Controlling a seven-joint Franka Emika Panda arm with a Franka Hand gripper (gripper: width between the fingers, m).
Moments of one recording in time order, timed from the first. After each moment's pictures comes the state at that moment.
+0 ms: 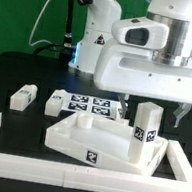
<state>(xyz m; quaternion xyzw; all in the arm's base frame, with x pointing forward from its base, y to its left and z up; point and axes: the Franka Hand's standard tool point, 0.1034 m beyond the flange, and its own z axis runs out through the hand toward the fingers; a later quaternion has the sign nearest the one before) 0.634 0.059 0.115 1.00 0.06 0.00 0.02</state>
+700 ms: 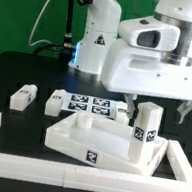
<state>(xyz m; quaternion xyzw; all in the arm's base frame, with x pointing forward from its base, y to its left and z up) 0.621 0.075 0.112 1.00 0.09 -0.03 0.00</state>
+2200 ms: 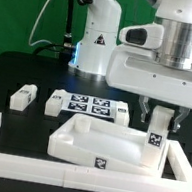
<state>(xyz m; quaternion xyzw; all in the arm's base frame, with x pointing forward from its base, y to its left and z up) 0.641 0.078 0.110 0.97 -0.26 0.02 -0.02</state>
